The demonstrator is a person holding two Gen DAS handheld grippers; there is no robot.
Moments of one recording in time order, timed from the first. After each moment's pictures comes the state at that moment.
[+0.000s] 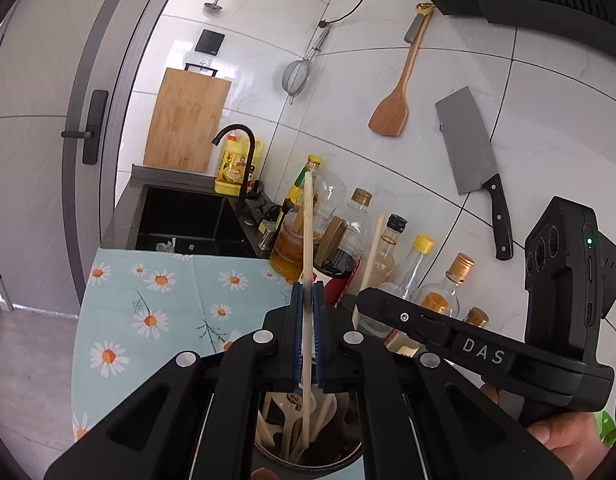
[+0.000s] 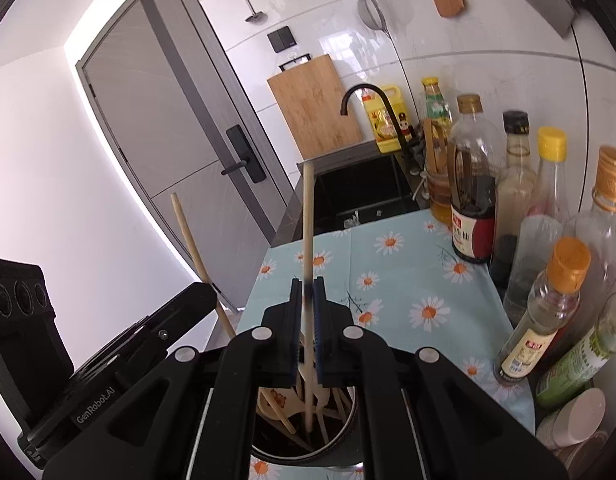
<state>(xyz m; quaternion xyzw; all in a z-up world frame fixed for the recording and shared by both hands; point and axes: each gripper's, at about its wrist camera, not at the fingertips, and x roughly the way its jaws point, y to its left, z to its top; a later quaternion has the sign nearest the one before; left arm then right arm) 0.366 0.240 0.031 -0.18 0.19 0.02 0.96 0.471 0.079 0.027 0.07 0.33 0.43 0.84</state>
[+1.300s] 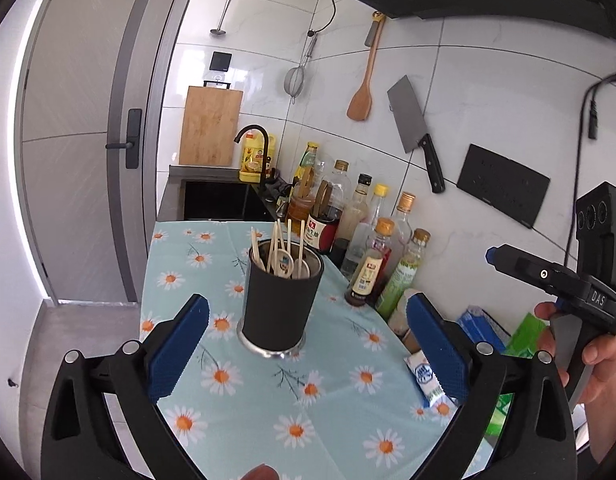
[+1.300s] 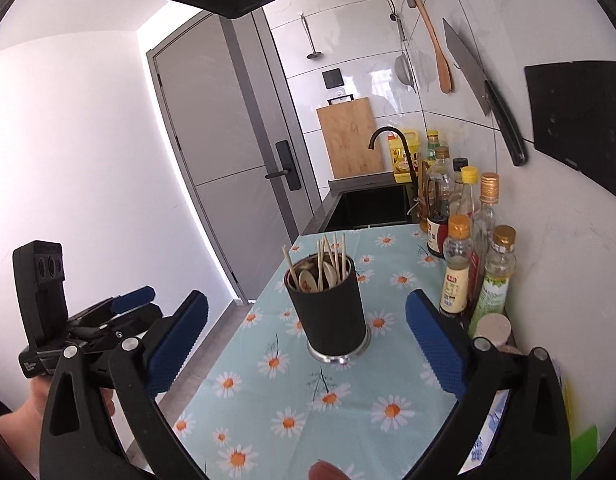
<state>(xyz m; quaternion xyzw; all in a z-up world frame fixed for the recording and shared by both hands) 0.160 0.141 0.060 -0.12 0.21 0.07 0.97 0.303 -0.105 0.071 0.02 0.24 0.48 0.84</state>
